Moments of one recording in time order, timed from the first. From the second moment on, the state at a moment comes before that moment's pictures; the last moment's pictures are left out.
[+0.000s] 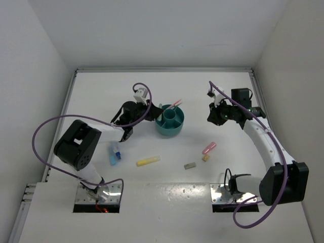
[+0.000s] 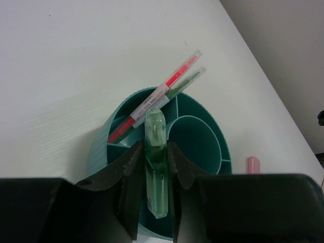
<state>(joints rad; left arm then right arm) -0.49 1.66 0.71 0.79 0.24 -0.51 0.09 1.24 0.95 -0.58 -0.51 -0.42</state>
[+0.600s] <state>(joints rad) -0.49 1.54 0.76 0.64 0.18 -0.48 0.09 1.24 0.95 -0.60 -0.50 -0.47</state>
